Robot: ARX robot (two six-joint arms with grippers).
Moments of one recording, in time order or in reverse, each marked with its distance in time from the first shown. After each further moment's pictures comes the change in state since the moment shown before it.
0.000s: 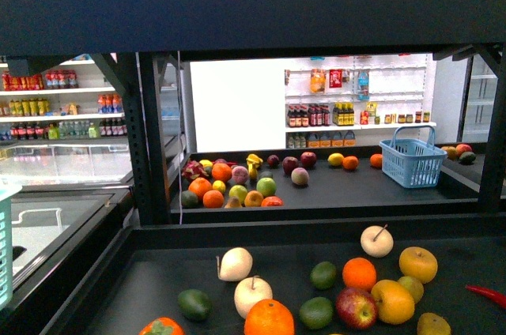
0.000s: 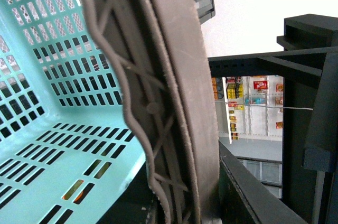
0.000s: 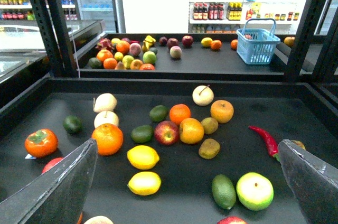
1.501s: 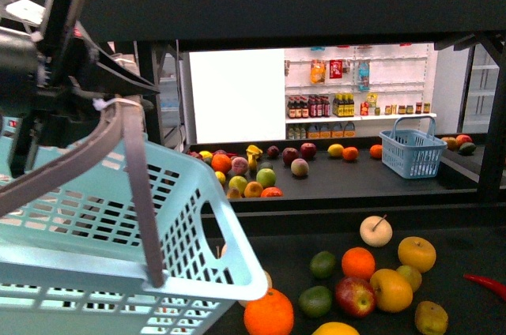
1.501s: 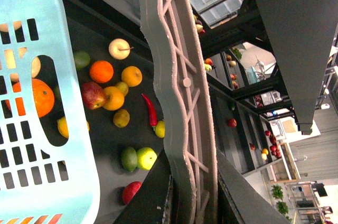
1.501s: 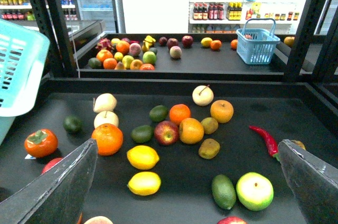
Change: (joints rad) left arm -0.691 -0.259 -0.248 0.095 0.130 0.306; right arm 0.000 0.000 0.000 0.000 0.000 0.000
